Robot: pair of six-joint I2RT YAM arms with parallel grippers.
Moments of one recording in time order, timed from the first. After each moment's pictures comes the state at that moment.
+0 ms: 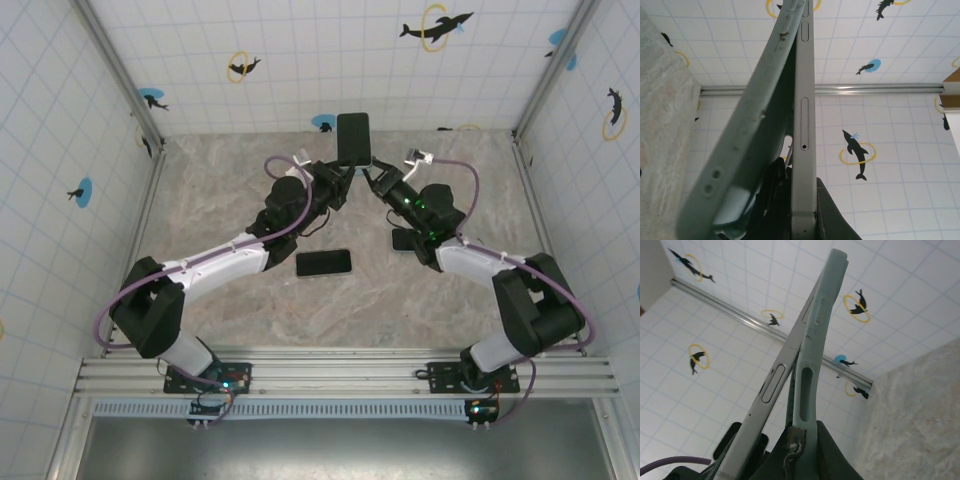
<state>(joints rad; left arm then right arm) -0.79 1.55 1.04 0.58 -0.01 -1.56 0.50 1.50 0.76 0.92 -0.25 1.14</state>
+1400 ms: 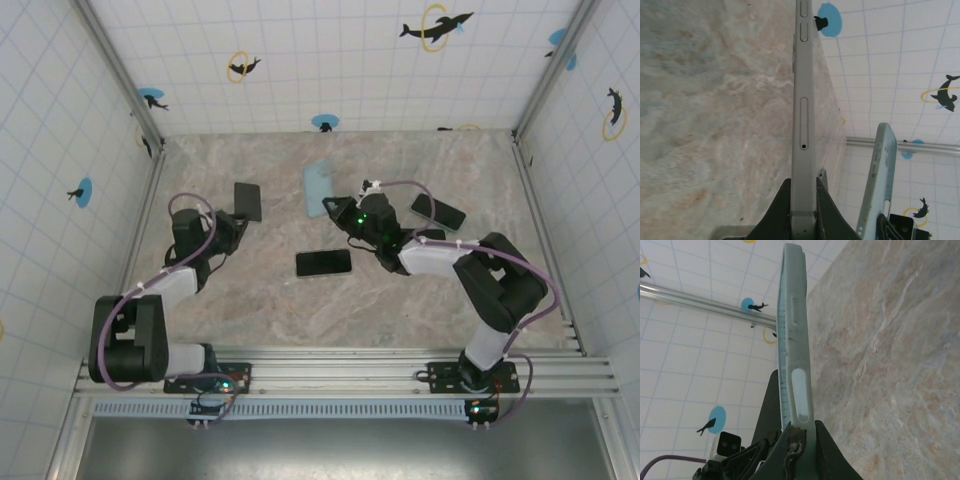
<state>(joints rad) 0.00 1.35 0.46 0.44 0.59 -1.17 0.73 1.74 0.87 0.61 -0.05 1.21</state>
